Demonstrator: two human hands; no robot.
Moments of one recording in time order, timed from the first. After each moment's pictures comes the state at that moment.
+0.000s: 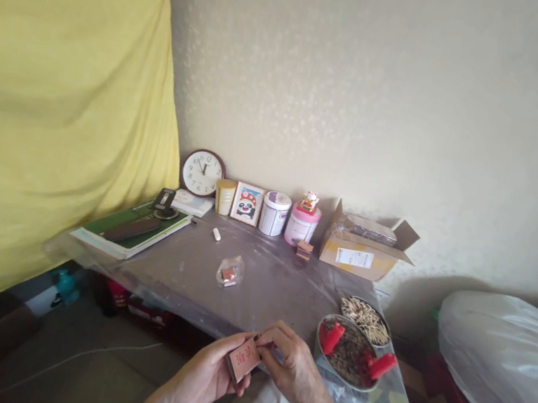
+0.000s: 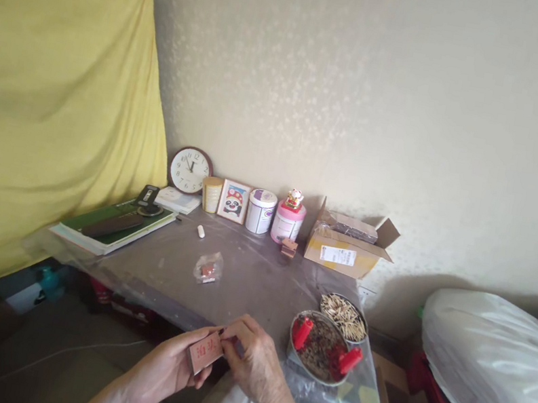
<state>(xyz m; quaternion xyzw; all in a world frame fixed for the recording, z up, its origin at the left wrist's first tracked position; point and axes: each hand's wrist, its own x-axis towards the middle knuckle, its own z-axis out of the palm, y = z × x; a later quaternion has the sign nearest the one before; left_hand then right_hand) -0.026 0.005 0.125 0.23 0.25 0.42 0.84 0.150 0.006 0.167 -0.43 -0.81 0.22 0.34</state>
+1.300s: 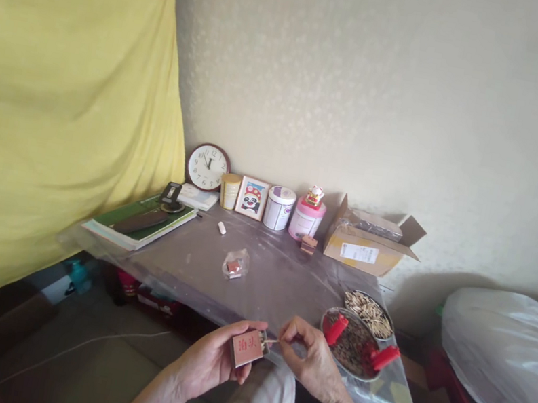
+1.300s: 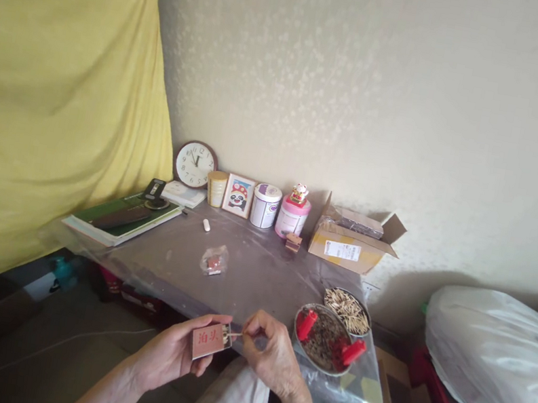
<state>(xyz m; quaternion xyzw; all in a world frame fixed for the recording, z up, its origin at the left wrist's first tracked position) -0.039 0.007 0.126 0.24 0.22 0.38 0.87 0.164 0.000 0.174 -0.46 -0.74 0.31 0.37</state>
